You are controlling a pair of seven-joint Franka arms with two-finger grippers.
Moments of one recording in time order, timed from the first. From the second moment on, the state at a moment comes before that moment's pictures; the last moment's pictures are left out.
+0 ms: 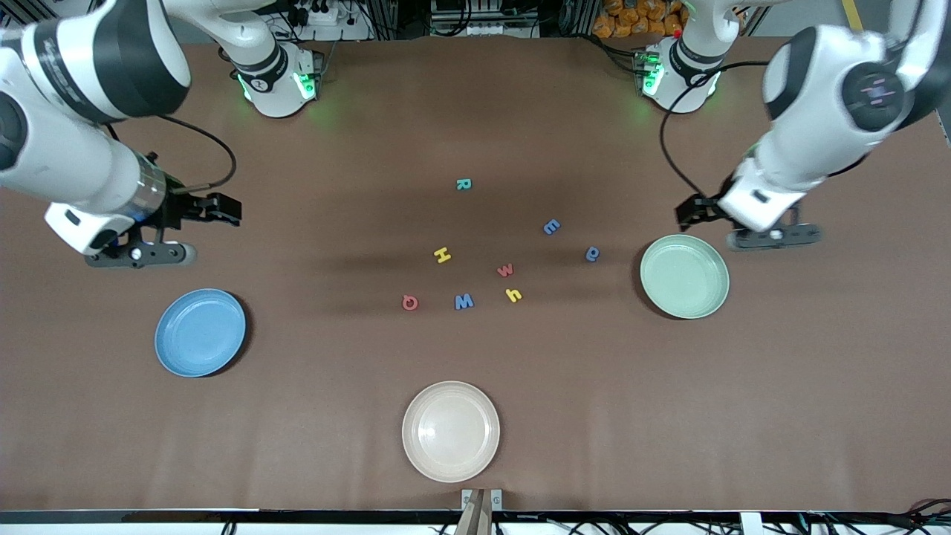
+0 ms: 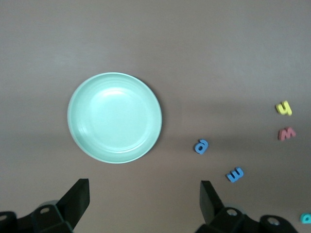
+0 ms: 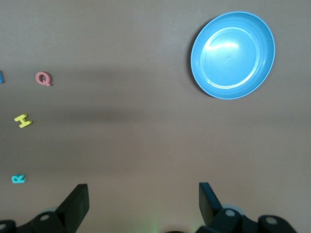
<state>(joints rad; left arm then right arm) -0.01 -0.01 -0.28 -2.04 -0.05 2.01 -0.24 0.15 0.16 0.03 -1.59 0.02 1.54 0.14</state>
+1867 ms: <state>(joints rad) -0.12 0.34 -0.36 -2.16 0.09 2.53 0.16 0.27 0.23 0.03 -1.58 0.09 1.69 0.13</state>
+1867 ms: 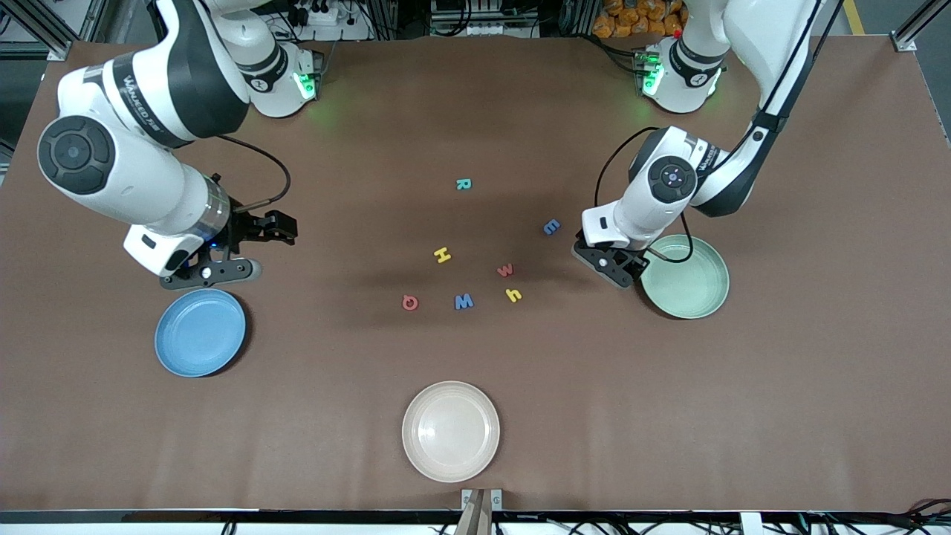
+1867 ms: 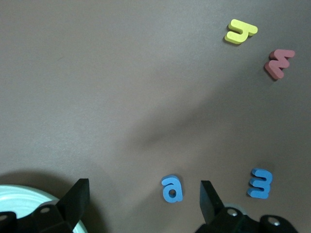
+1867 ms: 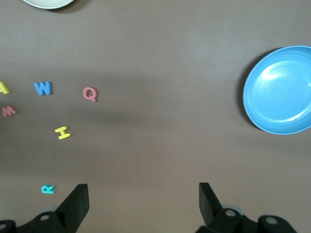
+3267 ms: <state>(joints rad) -0.16 0.40 -0.36 -2.28 0.09 2.67 0.15 0.50 0.62 0.02 -1.59 0.02 2.13 0.19</state>
